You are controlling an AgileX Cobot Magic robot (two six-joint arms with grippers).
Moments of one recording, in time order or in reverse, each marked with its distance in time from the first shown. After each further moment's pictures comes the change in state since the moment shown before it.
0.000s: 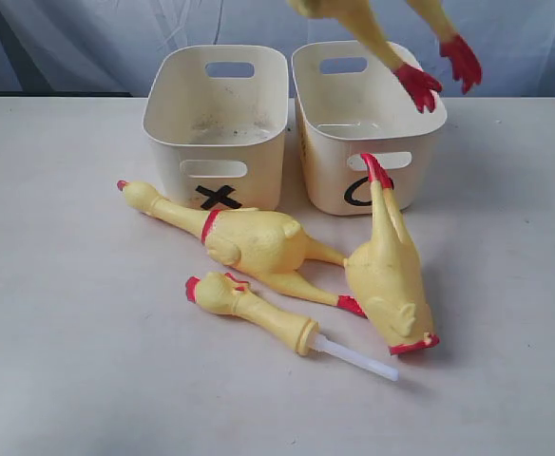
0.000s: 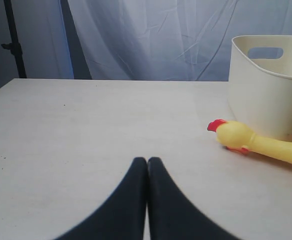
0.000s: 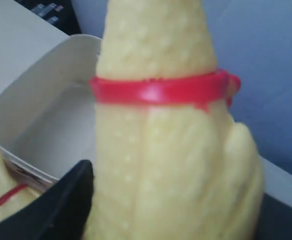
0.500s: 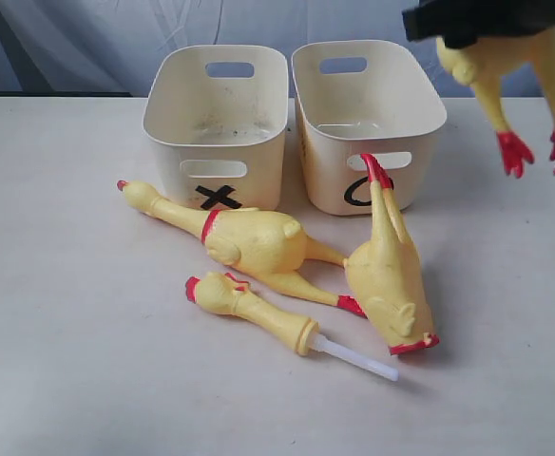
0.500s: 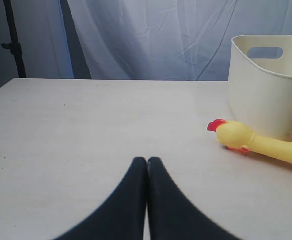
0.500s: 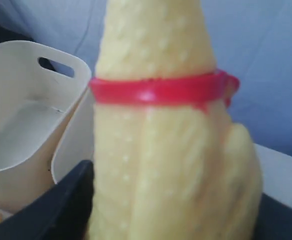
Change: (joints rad) left arm 0.000 0.000 0.000 0.000 0.000 0.000; right arm -0.394 -0.417 0.810 0.066 -0.745 0.090
